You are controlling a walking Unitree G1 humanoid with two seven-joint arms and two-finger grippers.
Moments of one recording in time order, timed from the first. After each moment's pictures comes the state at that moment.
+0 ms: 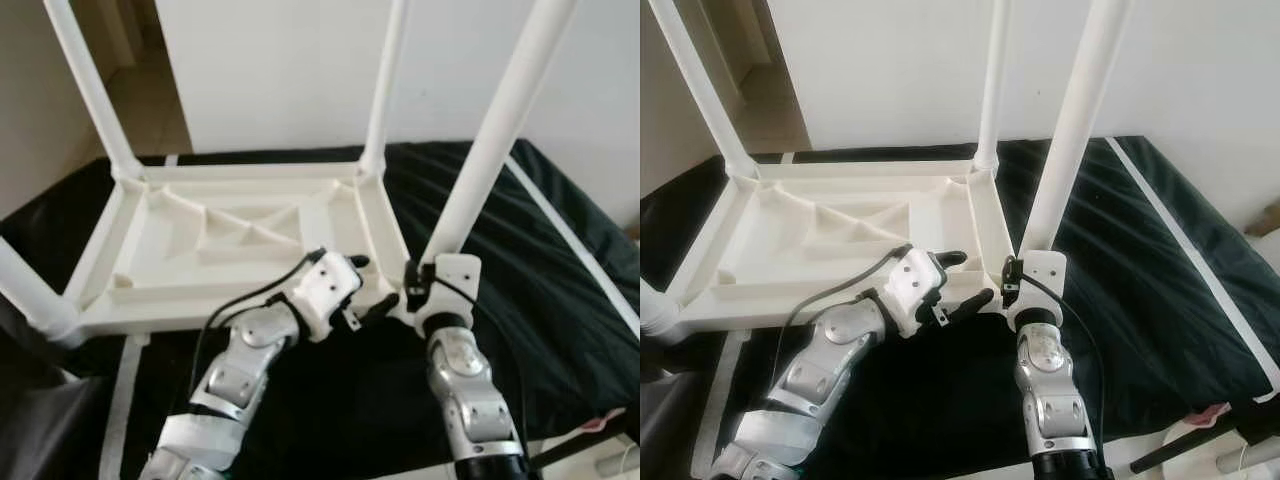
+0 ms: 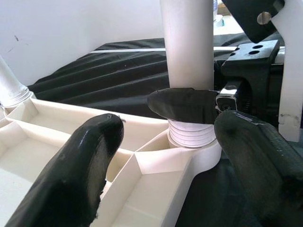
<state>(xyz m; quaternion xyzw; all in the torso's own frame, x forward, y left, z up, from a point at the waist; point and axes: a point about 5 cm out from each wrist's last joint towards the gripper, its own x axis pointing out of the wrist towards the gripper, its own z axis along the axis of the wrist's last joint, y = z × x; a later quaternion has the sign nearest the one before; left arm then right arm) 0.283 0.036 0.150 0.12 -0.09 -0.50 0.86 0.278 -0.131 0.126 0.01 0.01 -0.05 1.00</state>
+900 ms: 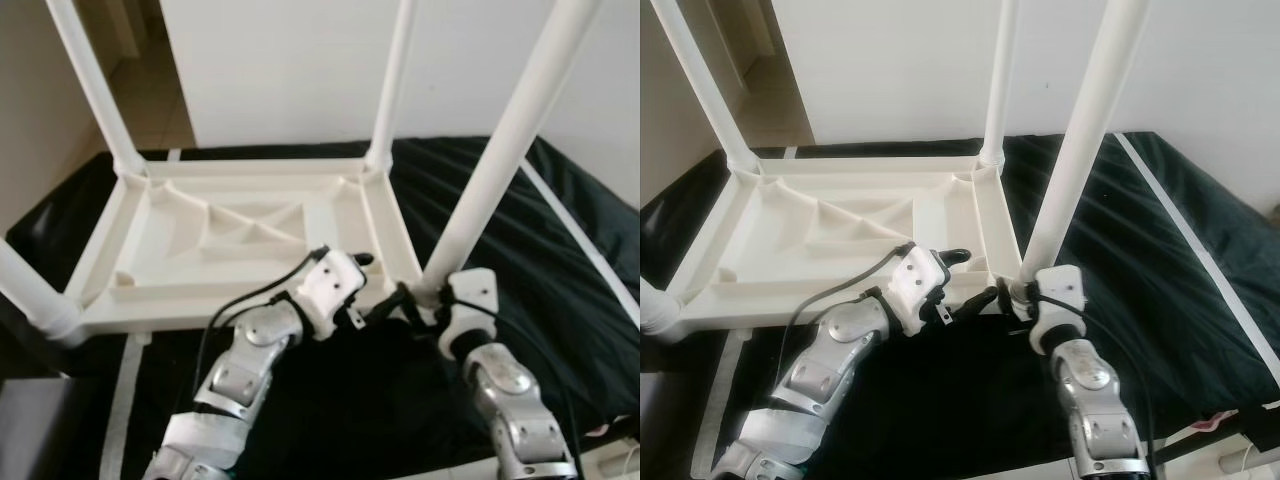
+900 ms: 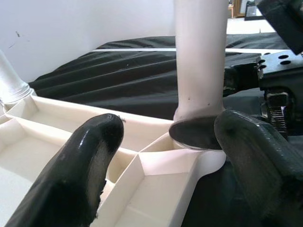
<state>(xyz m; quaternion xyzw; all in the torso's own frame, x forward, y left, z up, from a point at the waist) 0.283 0.032 0.152 0.11 -0.09 -0.50 0.86 0.262 -0.169 0.124 -0.05 0.01 0.10 0.99</state>
